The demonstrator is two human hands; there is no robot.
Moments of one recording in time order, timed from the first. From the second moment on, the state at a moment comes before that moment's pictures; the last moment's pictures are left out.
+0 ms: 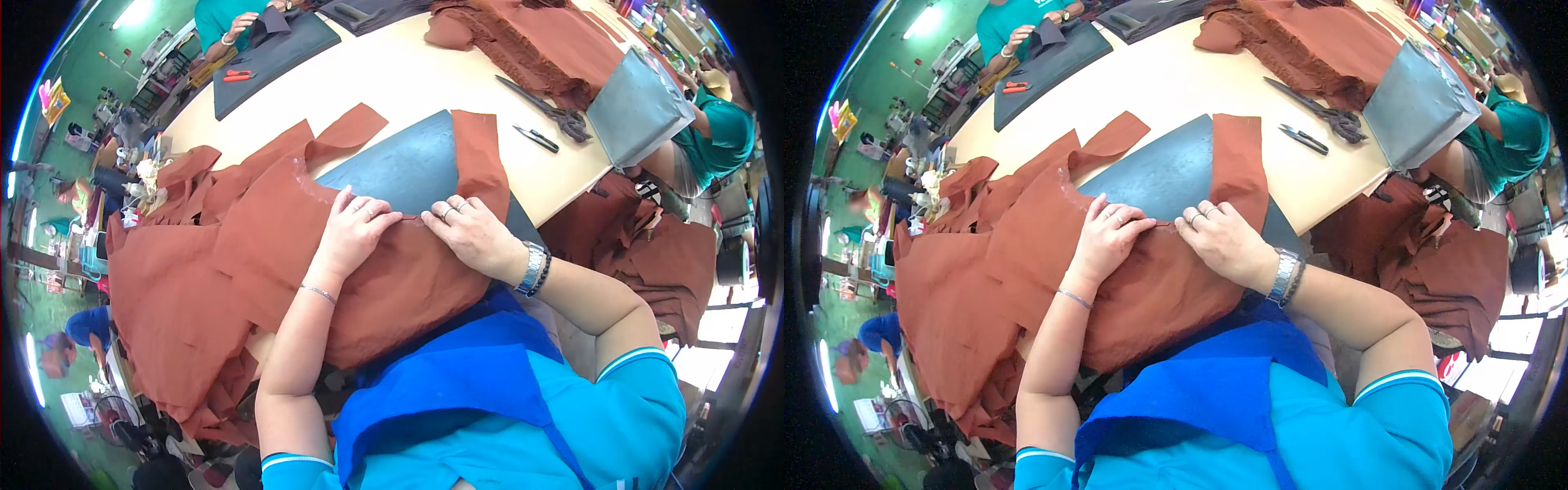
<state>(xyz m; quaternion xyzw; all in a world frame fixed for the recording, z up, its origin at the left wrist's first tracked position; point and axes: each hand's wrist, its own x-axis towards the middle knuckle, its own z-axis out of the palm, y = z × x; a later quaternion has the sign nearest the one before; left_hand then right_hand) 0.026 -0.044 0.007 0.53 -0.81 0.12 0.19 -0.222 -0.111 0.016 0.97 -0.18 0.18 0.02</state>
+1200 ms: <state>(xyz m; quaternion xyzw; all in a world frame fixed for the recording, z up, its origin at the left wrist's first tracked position) 0.004 0.051 0.076 0.73 -0.67 -0.10 -0.02 -0.220 -0.226 0.050 0.91 -0.29 0.30 -0.07</state>
